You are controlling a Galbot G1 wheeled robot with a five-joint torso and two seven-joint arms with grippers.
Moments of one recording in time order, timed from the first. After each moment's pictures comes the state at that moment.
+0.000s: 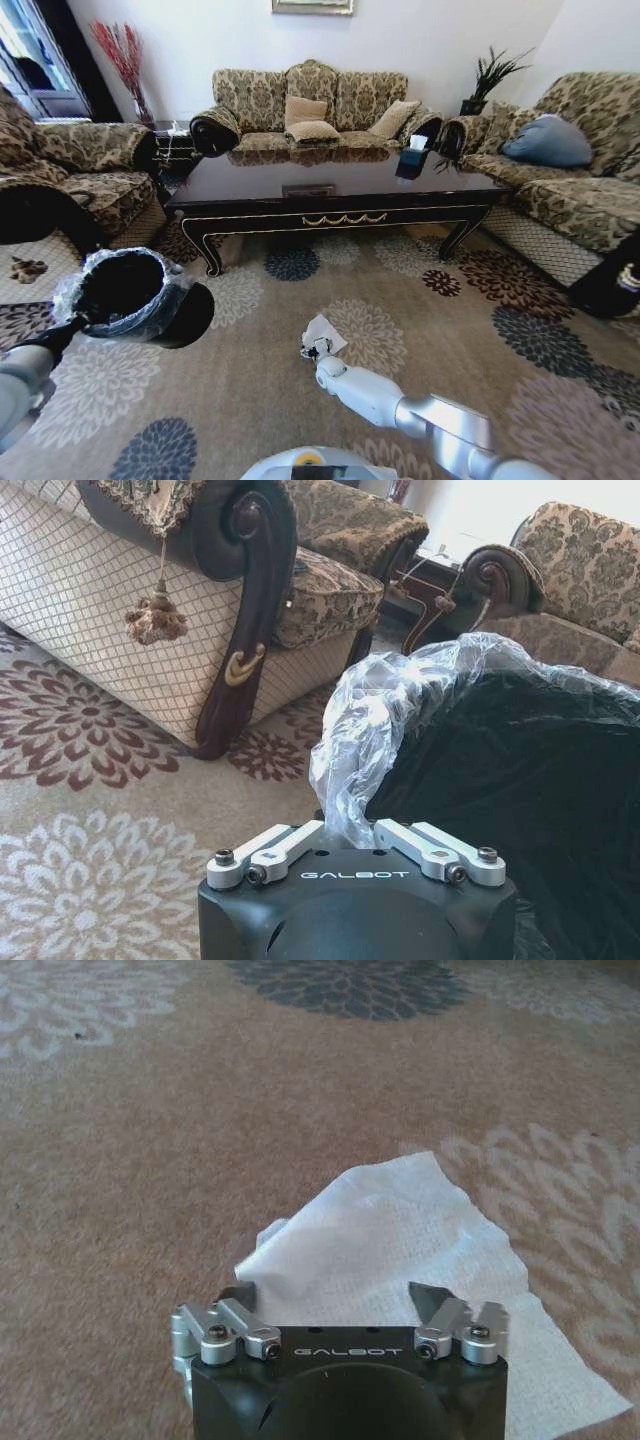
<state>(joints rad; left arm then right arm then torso) 1.50 -1.09 -1.31 -2.27 -1.37 0.74 -0.66 -0.55 1.38 -0.71 0.82 0.91 -0.06 0.43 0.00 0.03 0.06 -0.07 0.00</state>
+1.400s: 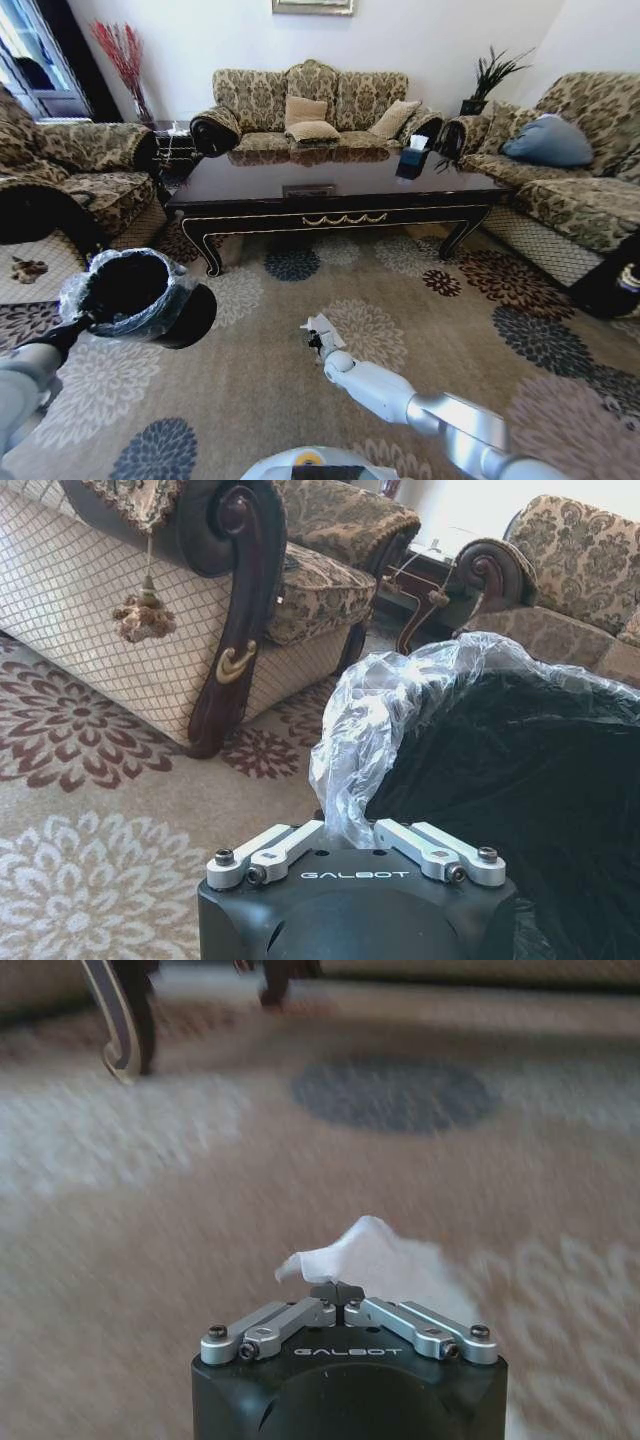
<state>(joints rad) 1.49 -1.08 -1.28 -2.26 -1.34 0.74 -0.65 -0.55 1.22 -0.71 1.08 0.89 0.05 0.33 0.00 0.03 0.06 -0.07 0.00</state>
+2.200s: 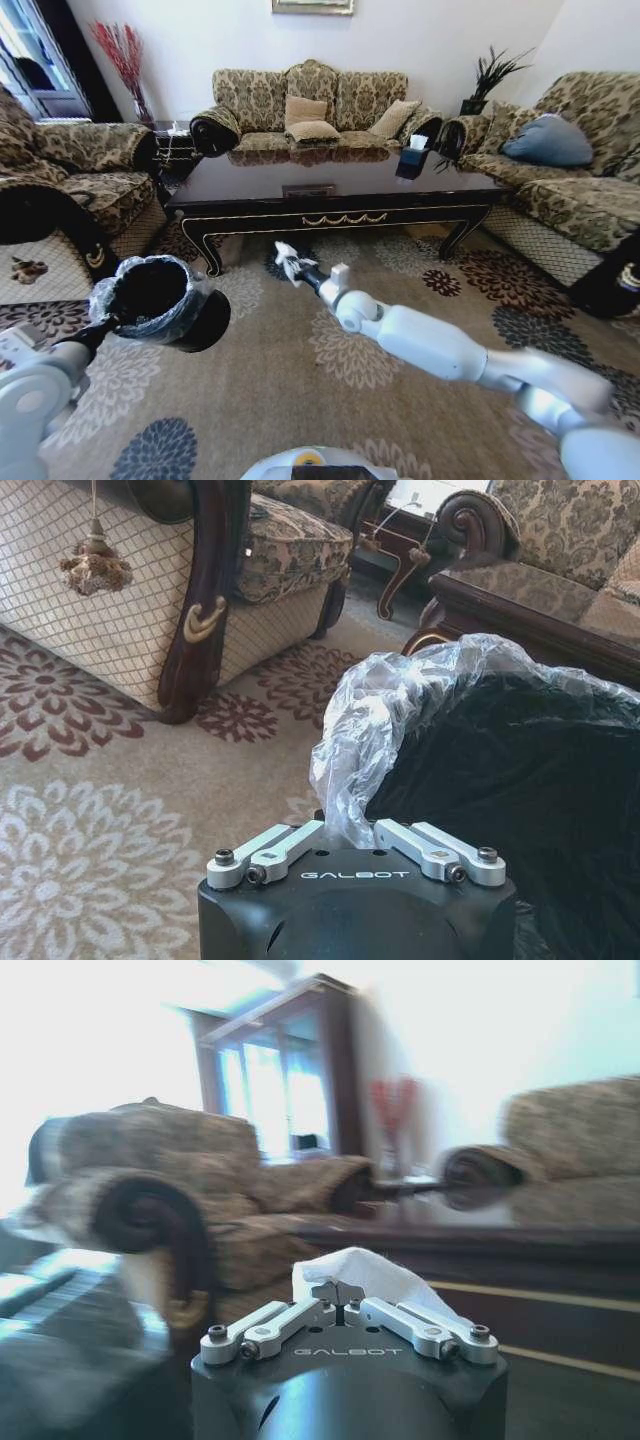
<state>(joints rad) 1.46 -1.10 -1.16 -2.24 -1.28 0.74 -0.64 -0.13 0.99 -0.79 1.78 1.10 0.07 0.28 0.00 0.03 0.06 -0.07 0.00</state>
